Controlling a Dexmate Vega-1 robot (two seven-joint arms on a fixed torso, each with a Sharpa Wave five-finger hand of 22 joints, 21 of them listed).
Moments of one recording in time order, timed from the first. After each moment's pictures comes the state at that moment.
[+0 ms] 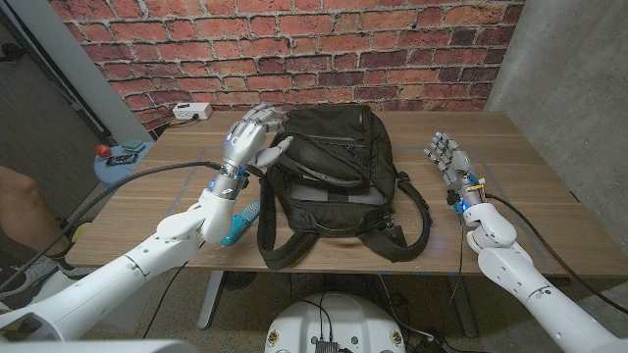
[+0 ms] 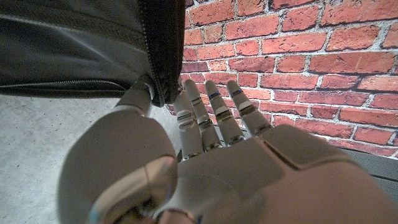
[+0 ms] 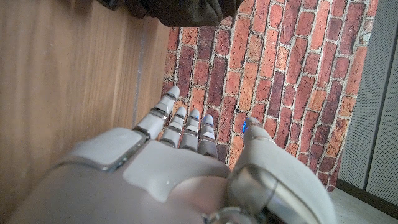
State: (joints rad) left arm 0.95 0.82 0.52 -1.72 0.78 -0.17 0.95; left_hand 0.88 0.09 0.48 -0.16 0.24 1.02 0.04 0.74 0.42 0.52 -0.12 0.70 0.48 0.54 -0.08 0.27 0.27 0.38 0.06 0.26 0.20; right arm -1.09 -0.55 -0.22 -1.44 0.75 0.45 0.02; right_hand 0.41 0.17 0.33 -0.06 0.17 0.20 -0.03 0.20 0.19 0.22 -0.02 0.19 0.20 0.12 -0.04 0.22 0.22 0.38 -0.04 0.19 0.17
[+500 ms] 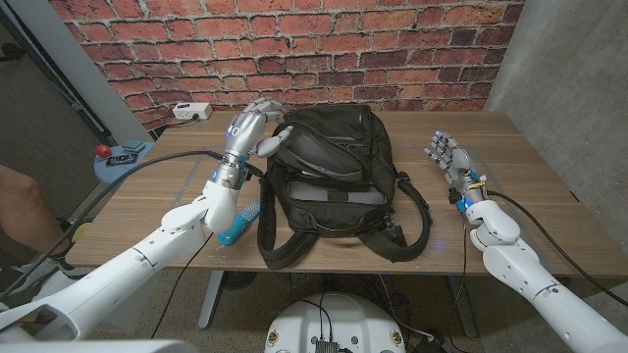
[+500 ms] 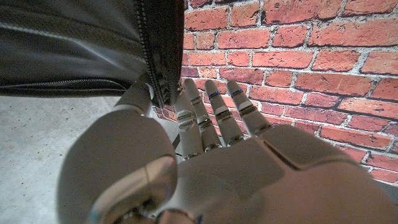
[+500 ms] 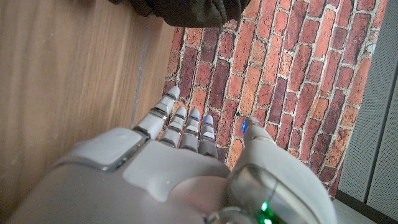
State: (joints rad) left arm 0.91 0.77 0.50 -1.69 0.69 -0.19 0.87; left_hand 0.89 0.08 0.48 -0.16 0.24 1.02 0.04 0.75 0.42 0.53 -0.12 0.71 0.48 0.55 -0.09 0.27 0.28 0.38 0.06 0.26 0.20; right arm -1.10 -0.59 -0.22 -1.48 0.73 0.41 -0.01; right_hand 0.41 0.17 0.33 -0.06 0.17 0.20 -0.03 0.20 0.19 0.22 -0.02 0.20 0.20 0.12 -0.04 0.22 0.22 0.38 -0.04 0.19 0.17
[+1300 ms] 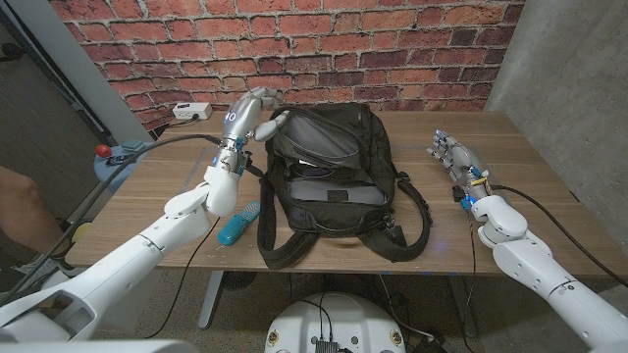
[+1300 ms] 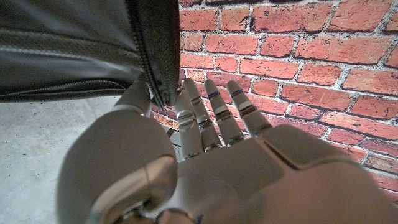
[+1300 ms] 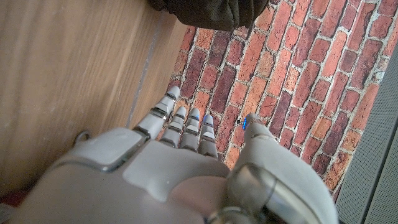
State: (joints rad) left arm 0.85 0.73 0.48 -1.64 0.60 -0.21 0.79; left_hand 0.89 0.08 0.48 -0.17 0.24 1.03 0.05 0.76 0.43 0.54 -0.13 0.71 0.49 0.56 -0.09 0.27 0.29 0.38 0.06 0.26 0.20; right arm -1.12 -0.67 -0.22 -1.55 0.64 0.33 -0.09; right_hand 0.45 0.15 0.34 -0.10 0.18 0.21 -0.02 0.20 0.19 0.23 -0.02 0.20 0.20 0.12 -0.04 0.22 0.21 0.39 -0.04 0.19 0.17
